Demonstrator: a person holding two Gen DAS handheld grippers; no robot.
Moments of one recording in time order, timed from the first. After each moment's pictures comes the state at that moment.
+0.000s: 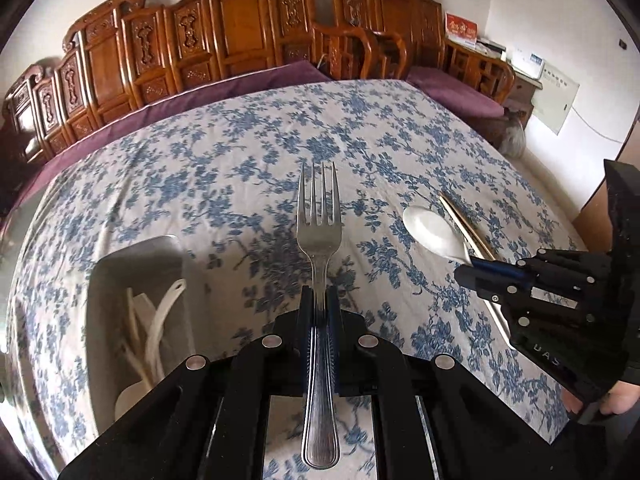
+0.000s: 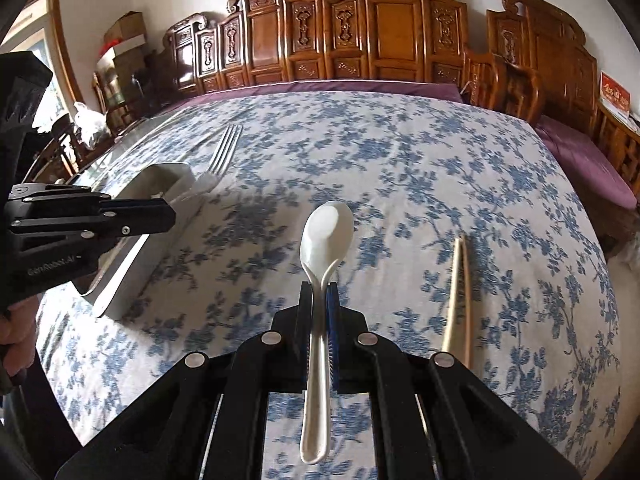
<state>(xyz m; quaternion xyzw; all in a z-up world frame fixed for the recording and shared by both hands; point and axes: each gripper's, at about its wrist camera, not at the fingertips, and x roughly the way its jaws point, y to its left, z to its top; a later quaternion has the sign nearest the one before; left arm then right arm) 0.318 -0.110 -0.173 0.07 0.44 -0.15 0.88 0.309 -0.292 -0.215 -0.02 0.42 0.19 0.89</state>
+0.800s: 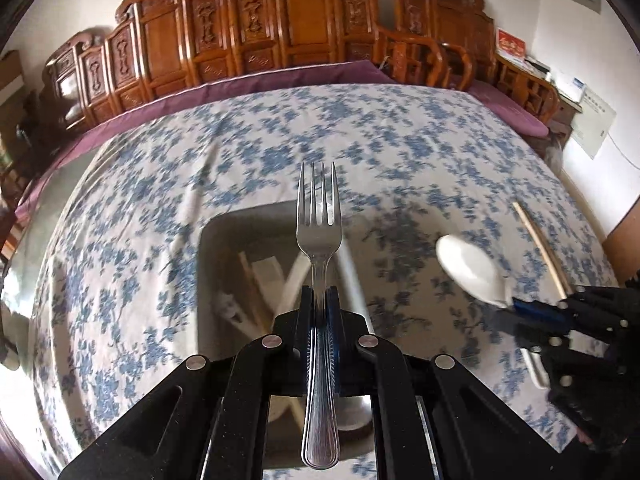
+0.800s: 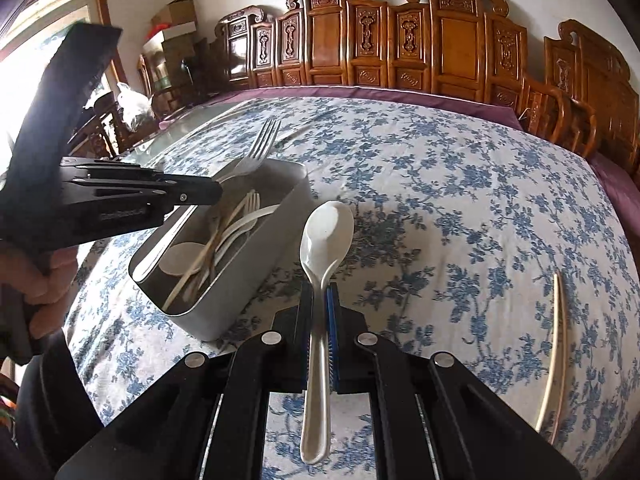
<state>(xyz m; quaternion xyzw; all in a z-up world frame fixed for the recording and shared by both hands) 0.322 0.003 -0.176 0.05 0.46 -0.07 0.89 0.287 -0.186 -0.201 -0.04 0.40 0.26 0.88</state>
